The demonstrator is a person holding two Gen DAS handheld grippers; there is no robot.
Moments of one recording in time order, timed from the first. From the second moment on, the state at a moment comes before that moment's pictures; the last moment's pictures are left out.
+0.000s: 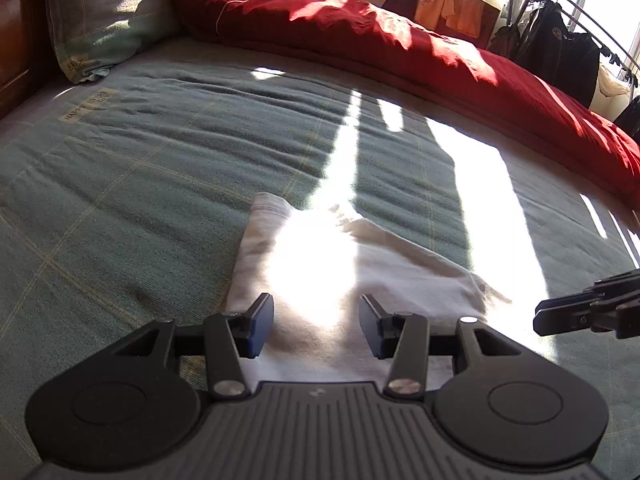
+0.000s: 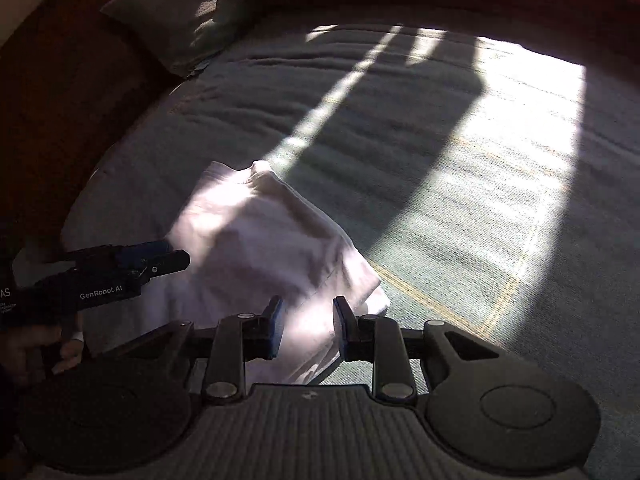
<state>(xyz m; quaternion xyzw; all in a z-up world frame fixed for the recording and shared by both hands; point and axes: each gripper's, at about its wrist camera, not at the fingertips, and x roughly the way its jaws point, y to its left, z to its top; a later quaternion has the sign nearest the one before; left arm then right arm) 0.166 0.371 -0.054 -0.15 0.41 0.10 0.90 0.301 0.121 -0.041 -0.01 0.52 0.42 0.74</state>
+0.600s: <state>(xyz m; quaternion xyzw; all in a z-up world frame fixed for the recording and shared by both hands) 0.149 0.370 -0.048 -0.07 0.45 0.13 0.88 0.198 0.168 -0.046 -0.21 0.46 0.60 0.62</state>
